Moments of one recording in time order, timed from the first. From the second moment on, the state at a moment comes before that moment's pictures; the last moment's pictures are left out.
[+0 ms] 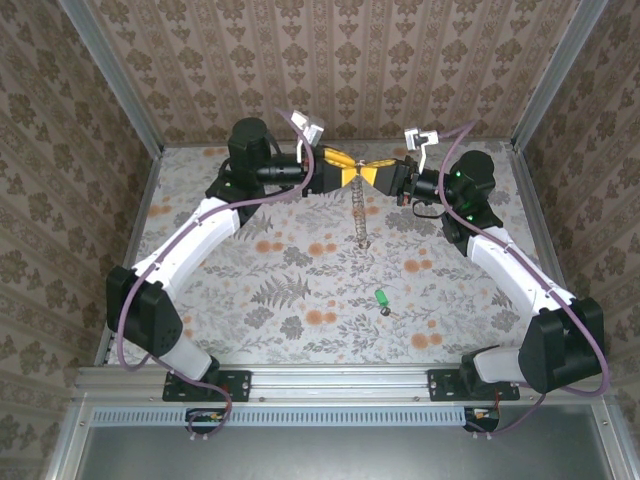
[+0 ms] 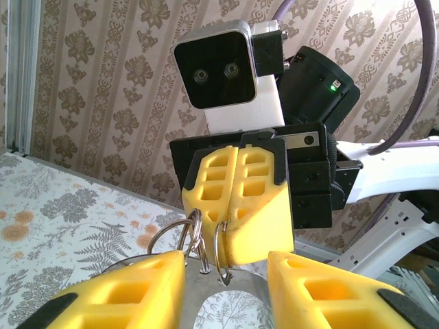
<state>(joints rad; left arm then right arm) -0.56 1.57 1.43 0.14 1.08 -0.37 0.24 1.34 1.04 0.55 -1.00 0.74</state>
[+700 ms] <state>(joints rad) -0.58 1.59 1.43 0.16 1.08 -0.39 0.24 1.34 1.04 0.55 -1.00 0.74</state>
